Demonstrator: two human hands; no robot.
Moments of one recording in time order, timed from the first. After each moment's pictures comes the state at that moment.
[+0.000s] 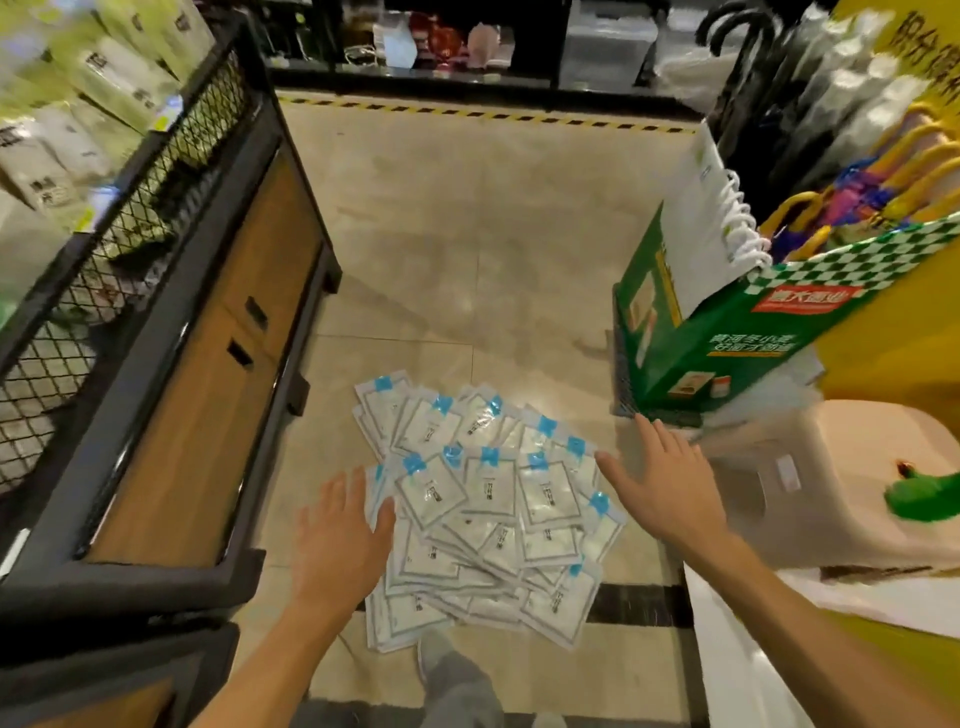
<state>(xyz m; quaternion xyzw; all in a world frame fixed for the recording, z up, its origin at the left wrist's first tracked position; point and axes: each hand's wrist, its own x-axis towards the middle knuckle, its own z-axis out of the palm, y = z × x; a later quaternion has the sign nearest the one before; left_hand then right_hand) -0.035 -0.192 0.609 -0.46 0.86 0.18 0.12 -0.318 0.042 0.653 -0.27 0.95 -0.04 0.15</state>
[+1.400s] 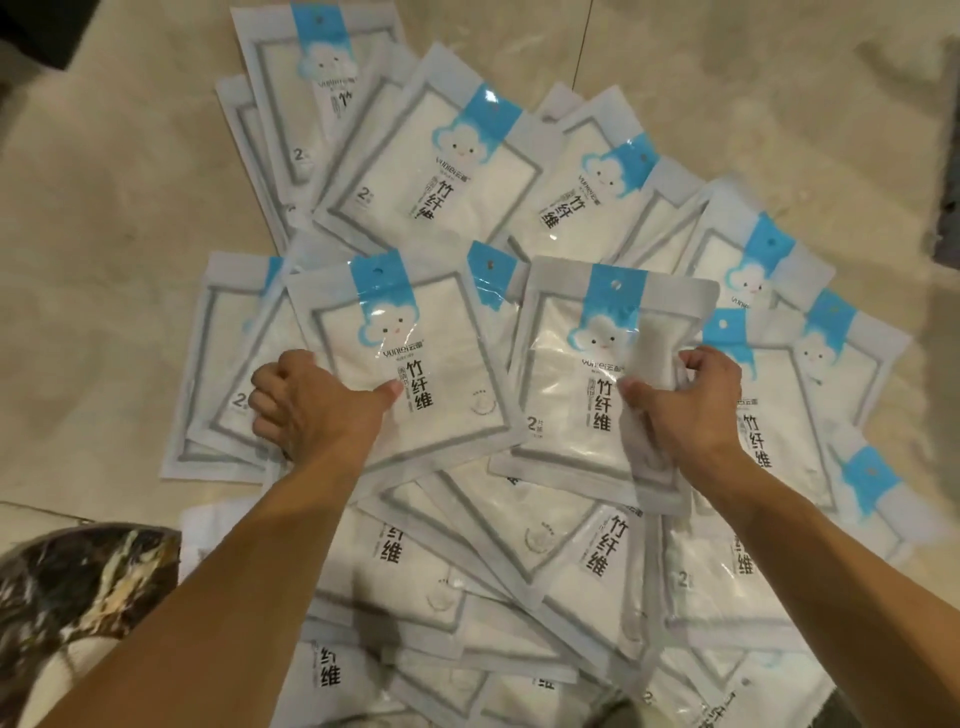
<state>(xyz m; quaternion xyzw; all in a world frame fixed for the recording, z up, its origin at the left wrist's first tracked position) -0.146 -0.297 -0.136 -0.74 0.61 0.29 0.00 -0.395 -0.103 -0.123 -0.09 0.93 -0.27 0.22</state>
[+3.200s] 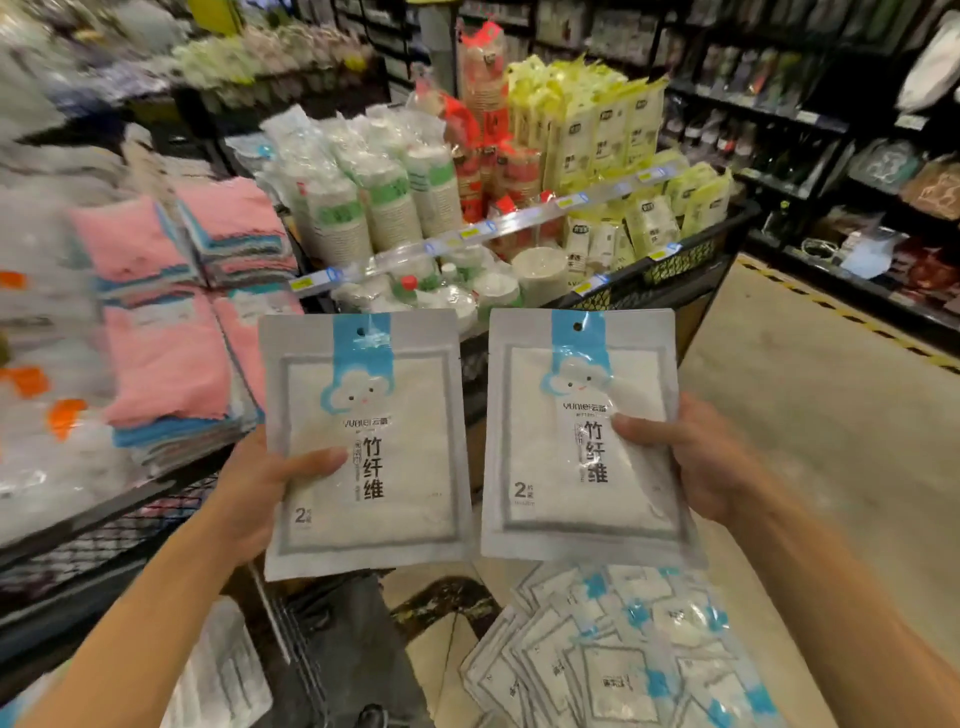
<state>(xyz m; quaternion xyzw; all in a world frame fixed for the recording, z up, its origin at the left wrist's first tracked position) 0.246 -0.151 0.873 -0.59 0.34 0.55 -0.49 -0.148 -0.221 0.878 -0.38 0.48 -0.43 0.67</state>
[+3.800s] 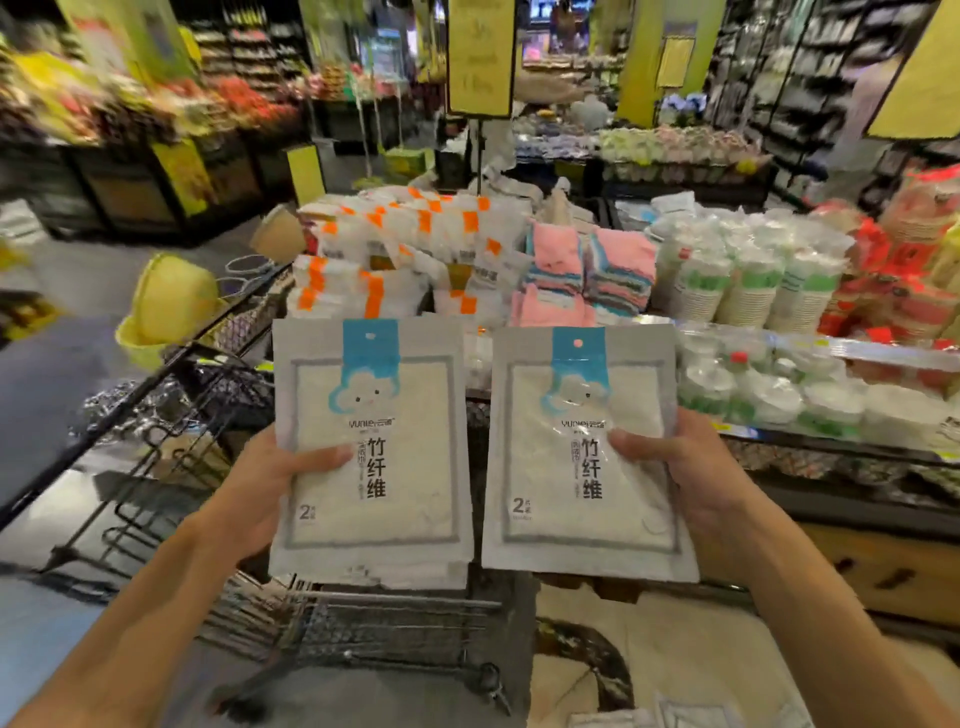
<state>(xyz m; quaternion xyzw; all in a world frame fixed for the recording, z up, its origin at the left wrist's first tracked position) 0.354 0.221 0.930 -0.61 0.17 0.32 -0.71 0.102 -0.085 0.942 -0.56 0.26 -0.21 0.76</state>
